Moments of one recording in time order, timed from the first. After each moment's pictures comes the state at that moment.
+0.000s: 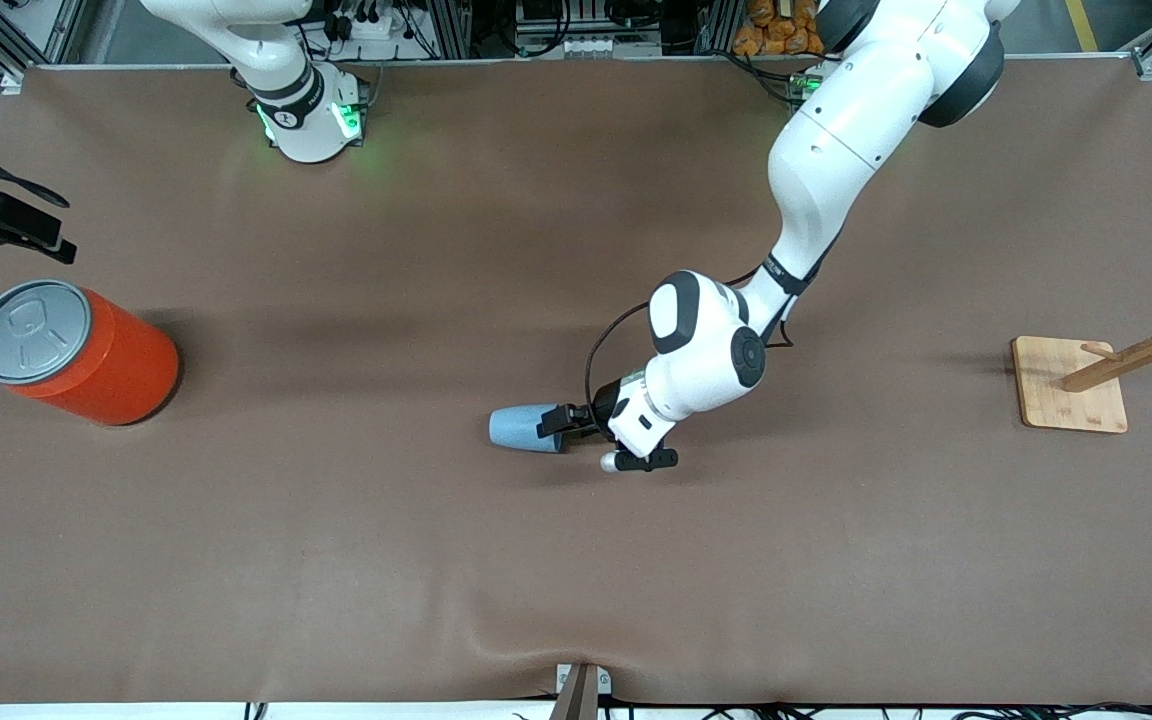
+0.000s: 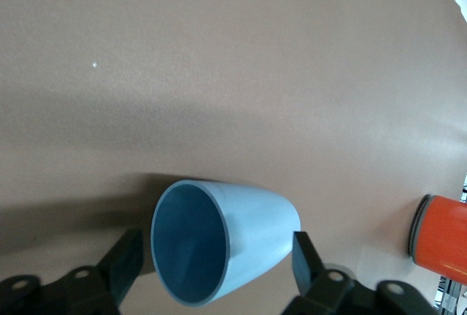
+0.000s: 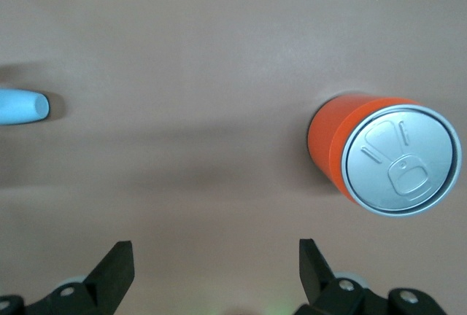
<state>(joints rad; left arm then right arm) -0.42 0.92 -0.33 -1.40 -0.71 2.68 -0.17 0.00 0.00 -0.09 -1.52 0.06 1.47 -0.05</state>
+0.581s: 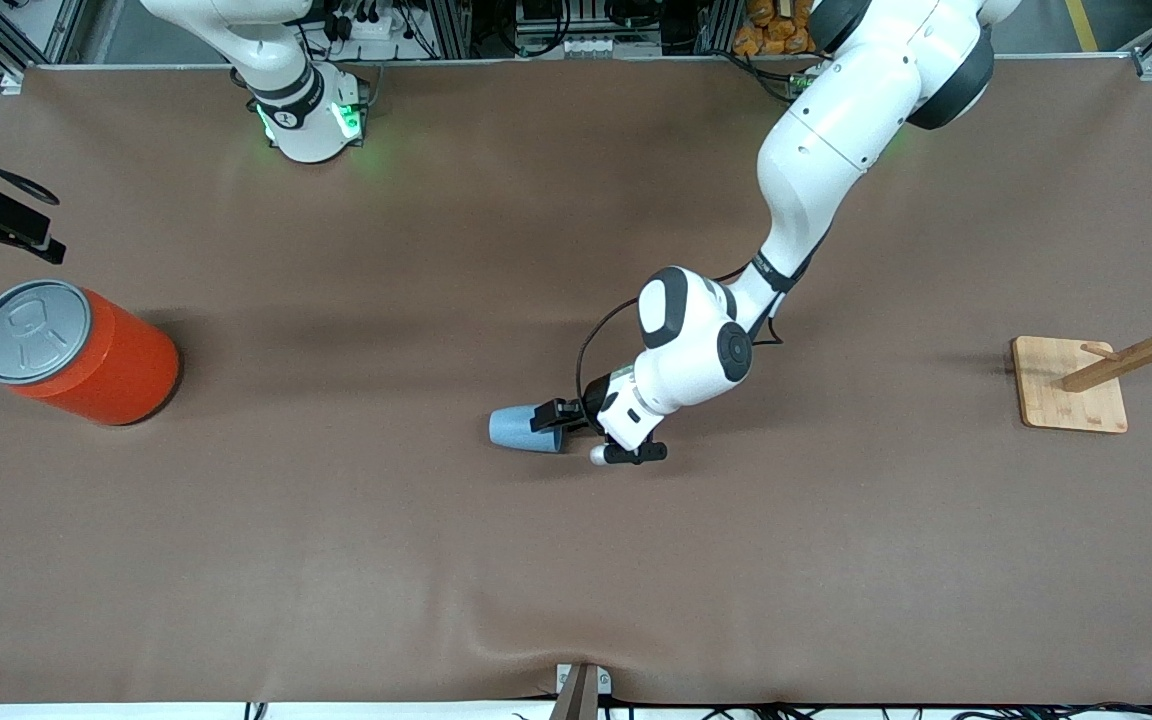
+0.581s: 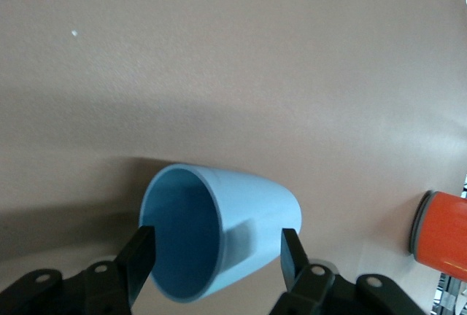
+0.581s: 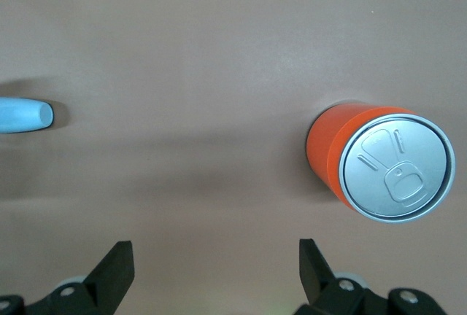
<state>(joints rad) -0.45 0.94 -0.34 -1.40 -0.74 2.71 -0.17 0.00 0.00 -0.09 -1.51 0.05 1.48 -0.05</state>
